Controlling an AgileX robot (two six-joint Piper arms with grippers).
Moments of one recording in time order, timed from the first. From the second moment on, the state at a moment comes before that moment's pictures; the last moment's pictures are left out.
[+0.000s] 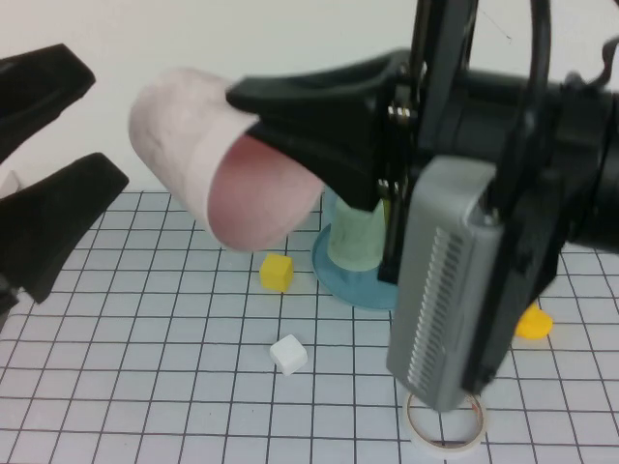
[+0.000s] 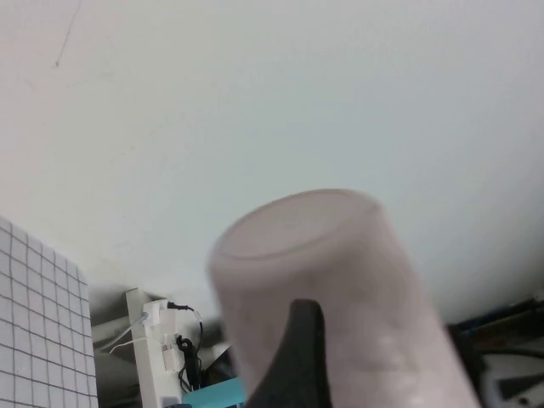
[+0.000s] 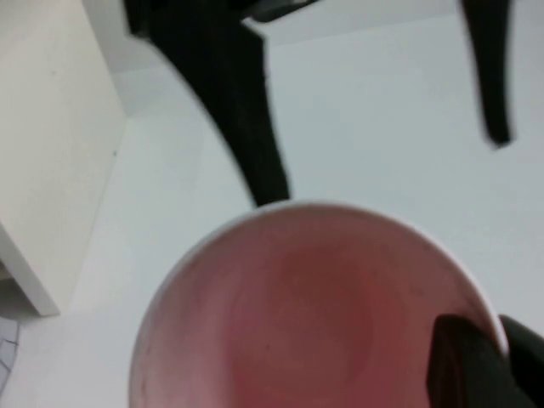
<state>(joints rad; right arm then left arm) 0.83 1.27 -1.15 1.72 0.36 -3.13 -0.04 0.71 -0.76 -1.68 0.75 0.21</state>
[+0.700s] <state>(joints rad) 0.91 1.42 -1.21 1.72 0.34 -3.13 -0.04 0.96 -0.76 -1.68 0.82 0.39</state>
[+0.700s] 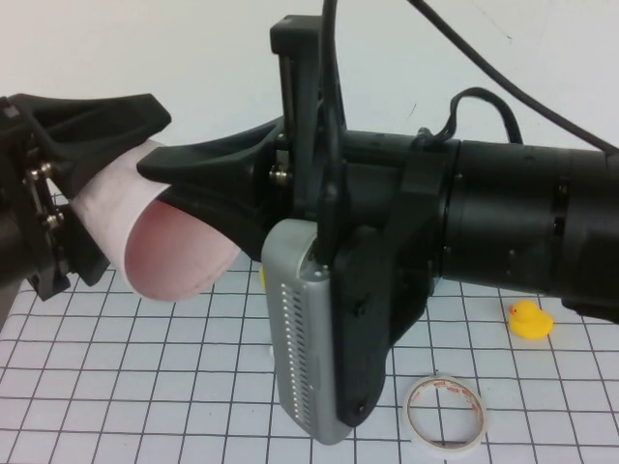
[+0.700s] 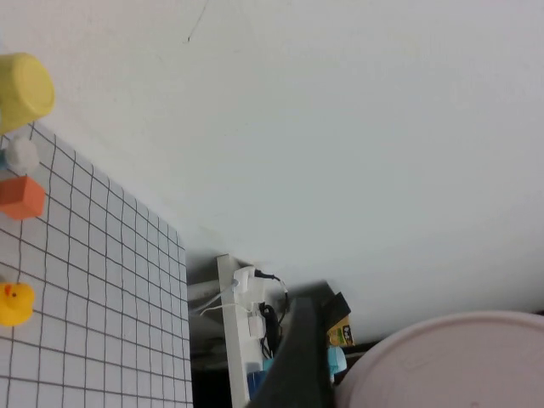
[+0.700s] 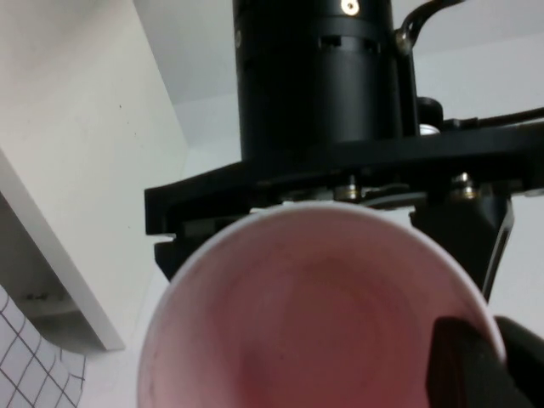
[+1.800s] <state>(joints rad) 0.92 1.41 -1.16 1.73 0.22 -3.08 -0.04 0.96 -0.77 -1.68 0.70 0.66</state>
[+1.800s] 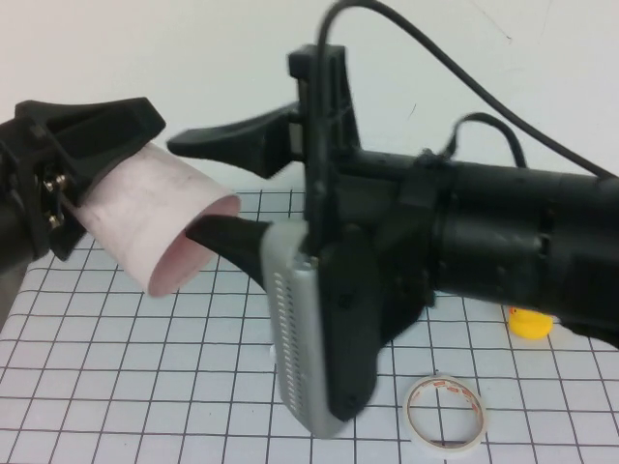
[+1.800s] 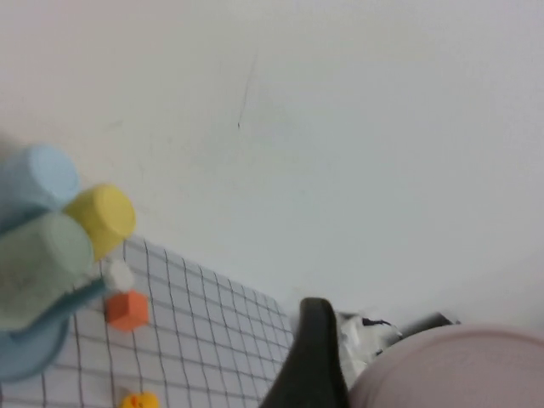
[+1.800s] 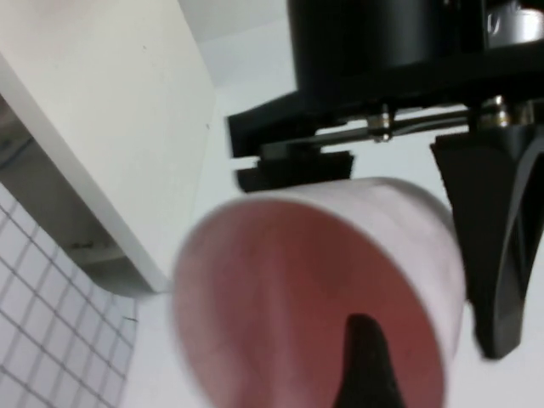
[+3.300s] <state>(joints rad) 0.92 0.58 -0.41 1.78 -0.53 -2.12 -0.36 1.40 -1.23 -1.68 0.65 1.90</state>
